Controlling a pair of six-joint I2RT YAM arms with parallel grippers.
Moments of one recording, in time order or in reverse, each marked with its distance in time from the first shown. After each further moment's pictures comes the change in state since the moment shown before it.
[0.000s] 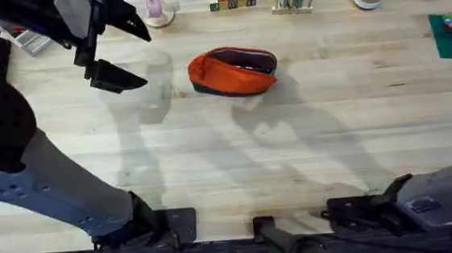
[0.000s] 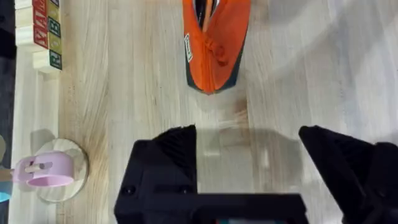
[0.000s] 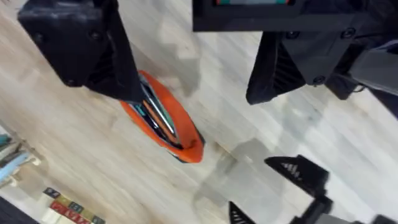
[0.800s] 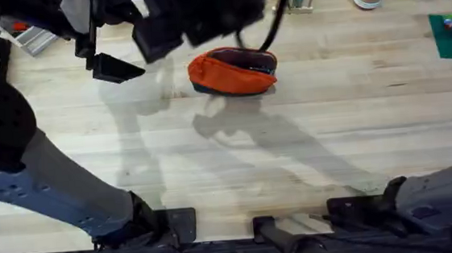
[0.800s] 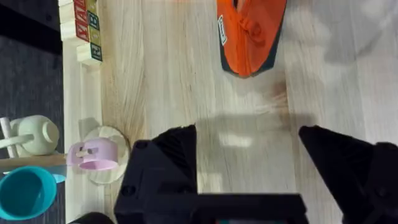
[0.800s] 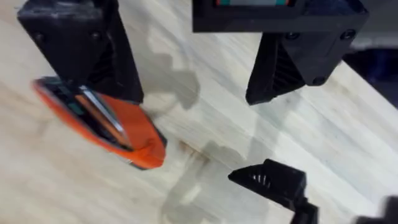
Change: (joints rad) left arm 0.000 0.000 0.000 0.169 0.000 0.000; right arm 0.201 0.016 -0.380 0.351 0.118 0.316
